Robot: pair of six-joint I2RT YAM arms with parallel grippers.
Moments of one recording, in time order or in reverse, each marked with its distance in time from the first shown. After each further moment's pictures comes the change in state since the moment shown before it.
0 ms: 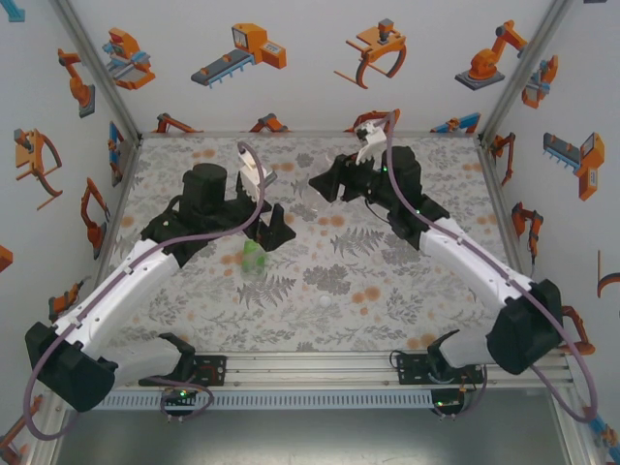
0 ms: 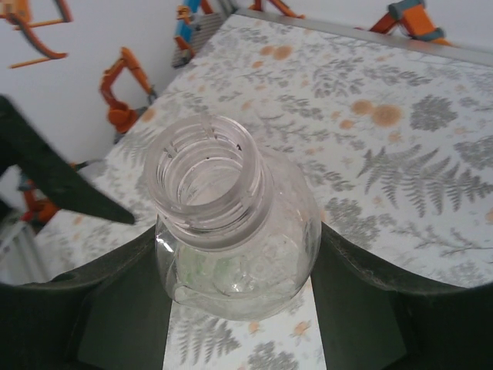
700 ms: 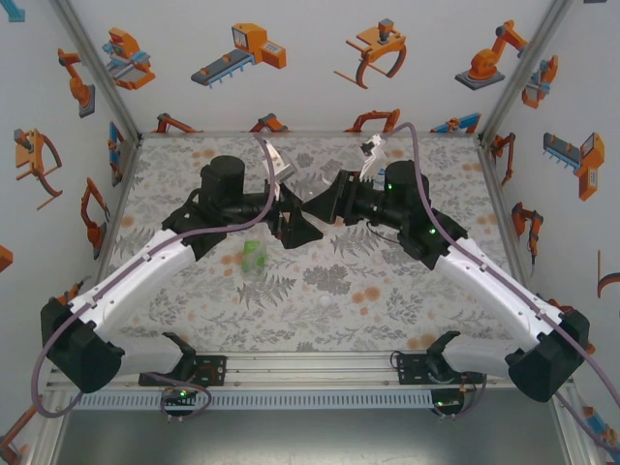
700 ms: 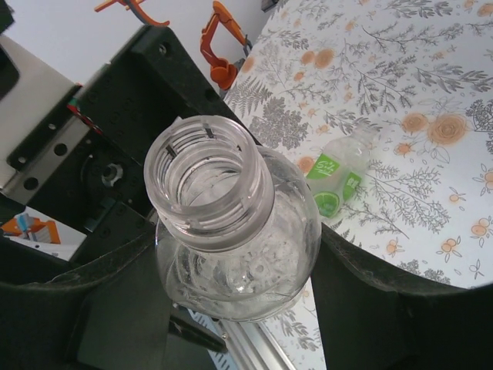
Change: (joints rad) left arm -0.089 0.113 0.050 0.189 0.200 -0.138; right arm 0.113 -0.154 -0.002 -0.217 -0.022 0.318
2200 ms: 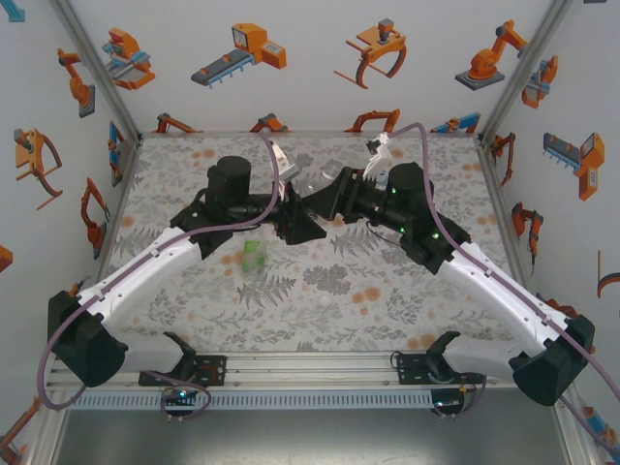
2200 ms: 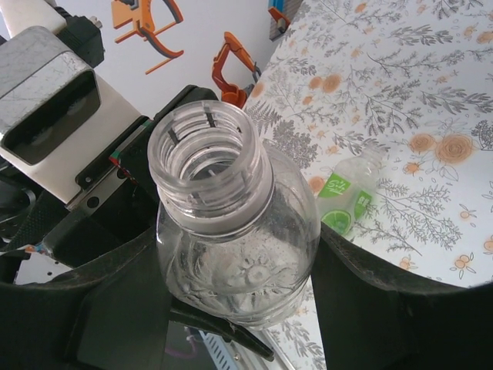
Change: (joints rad) left arm -0.008 0.030 -0.010 0.046 0.061 -0.054; right arm 0.031 -0.031 0.000 0.034 0.067 0.021
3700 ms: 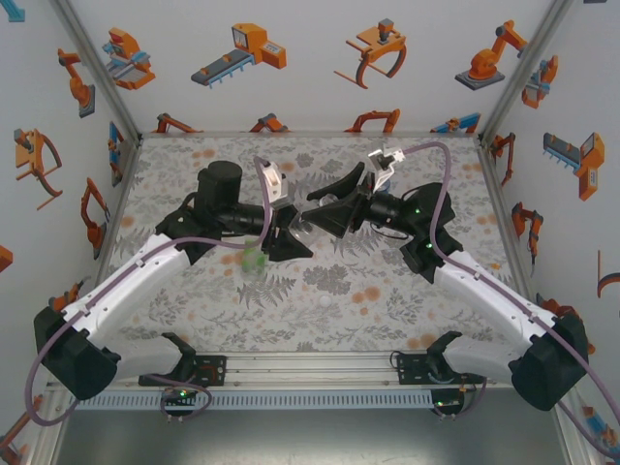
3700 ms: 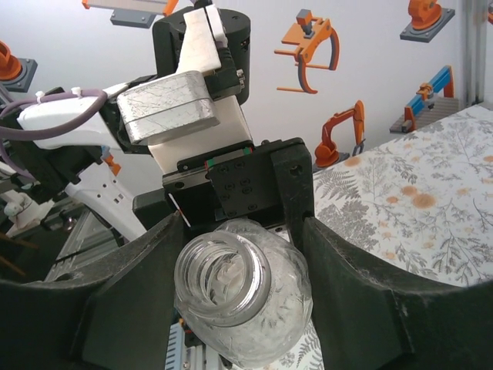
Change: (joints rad) left arm 0.015 -0.075 -0.007 -0.151 0.202 0.373; right arm -0.072 -0.016 -0.225 0.715 -0.440 -0.091
